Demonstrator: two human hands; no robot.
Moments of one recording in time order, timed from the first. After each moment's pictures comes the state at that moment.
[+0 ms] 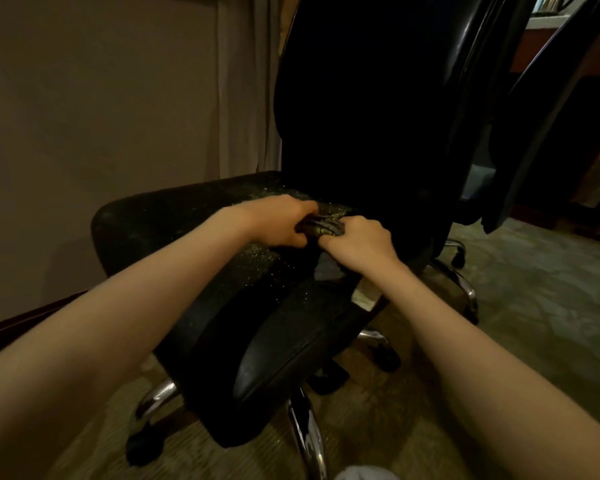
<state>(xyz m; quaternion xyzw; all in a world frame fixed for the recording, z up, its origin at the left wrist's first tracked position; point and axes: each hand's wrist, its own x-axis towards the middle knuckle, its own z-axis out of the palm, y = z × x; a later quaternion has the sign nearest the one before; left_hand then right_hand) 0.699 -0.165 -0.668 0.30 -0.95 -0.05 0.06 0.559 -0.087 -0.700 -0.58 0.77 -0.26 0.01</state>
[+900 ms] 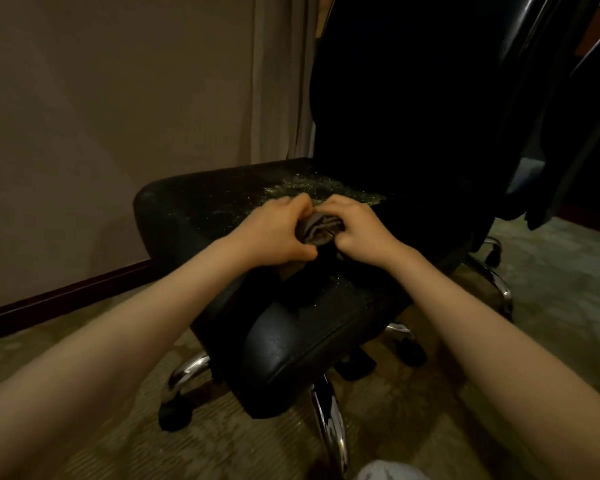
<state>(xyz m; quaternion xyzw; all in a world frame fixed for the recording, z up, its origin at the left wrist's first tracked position) 0.748 -0.131 -0.701 0.38 -0.90 -0.11 0.20 0.573 -0.116 -0.712 -0.80 0.55 -0.25 0.02</state>
